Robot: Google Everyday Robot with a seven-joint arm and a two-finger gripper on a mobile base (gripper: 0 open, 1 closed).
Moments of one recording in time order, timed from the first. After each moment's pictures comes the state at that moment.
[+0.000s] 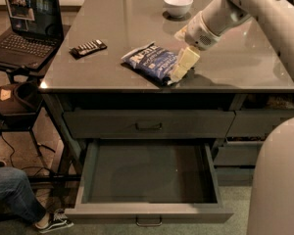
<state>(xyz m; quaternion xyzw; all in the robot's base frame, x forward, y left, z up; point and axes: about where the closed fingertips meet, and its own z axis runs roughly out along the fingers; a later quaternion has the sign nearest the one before) 0.692 -0.103 0.868 -0.63 0.71 0.13 0.29</state>
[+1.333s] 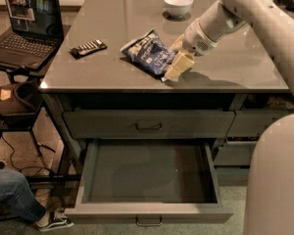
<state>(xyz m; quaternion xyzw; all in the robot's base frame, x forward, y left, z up) 0.692 -0.098 0.849 -0.63 0.70 0.15 0.28</state>
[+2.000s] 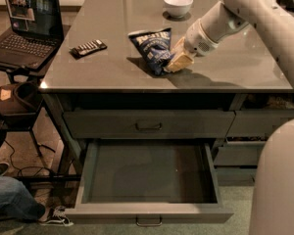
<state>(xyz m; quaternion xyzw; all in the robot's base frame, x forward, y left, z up) 0.688 -0.099 0.849 -0.63 0.70 0.15 0.28</state>
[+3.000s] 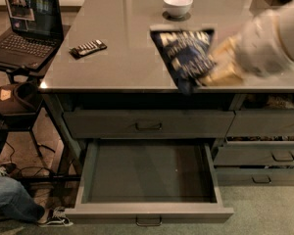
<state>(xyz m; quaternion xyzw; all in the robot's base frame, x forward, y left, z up) 0.493 -0.137 0.960 -0.62 0.69 0.07 0.36</state>
